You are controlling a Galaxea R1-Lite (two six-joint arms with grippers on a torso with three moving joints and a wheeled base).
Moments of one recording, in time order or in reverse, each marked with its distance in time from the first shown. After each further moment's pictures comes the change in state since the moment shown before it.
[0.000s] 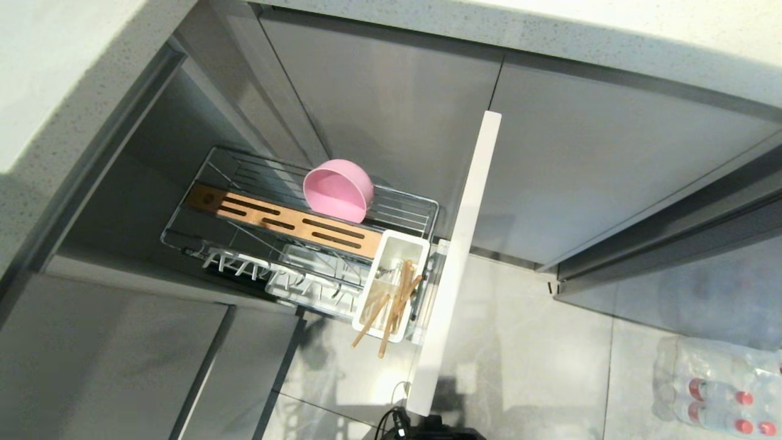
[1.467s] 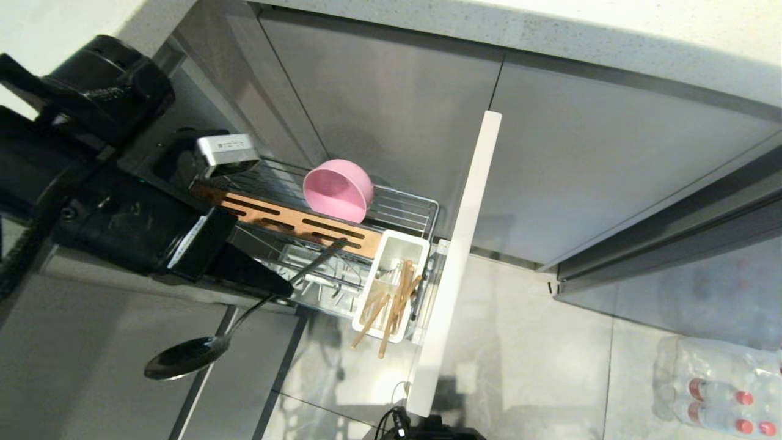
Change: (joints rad) left arm -0.368 0.655 -0.296 0.664 0.097 0.133; right arm 0.000 0.000 0.000 0.000 0.000 0.000
